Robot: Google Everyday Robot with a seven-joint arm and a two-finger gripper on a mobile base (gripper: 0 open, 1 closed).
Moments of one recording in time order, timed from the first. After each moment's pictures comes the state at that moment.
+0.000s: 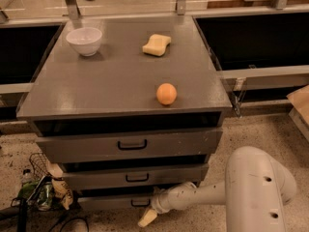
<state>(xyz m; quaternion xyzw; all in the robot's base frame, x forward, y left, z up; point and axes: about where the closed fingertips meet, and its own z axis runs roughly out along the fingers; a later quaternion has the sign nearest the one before) 0.496 0.031 0.197 -0.50 0.80 0.22 0.23</state>
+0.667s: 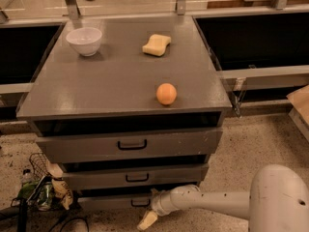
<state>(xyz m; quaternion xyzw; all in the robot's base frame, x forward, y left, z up) 0.479 0.036 0.217 -0.51 0.78 0.26 0.24</state>
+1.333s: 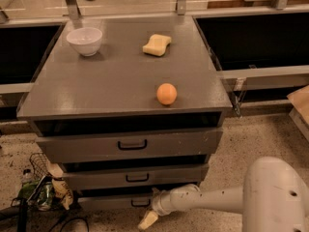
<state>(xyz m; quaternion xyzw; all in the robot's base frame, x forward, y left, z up) 0.482 0.031 0.218 -0.51 0.79 0.24 0.25</state>
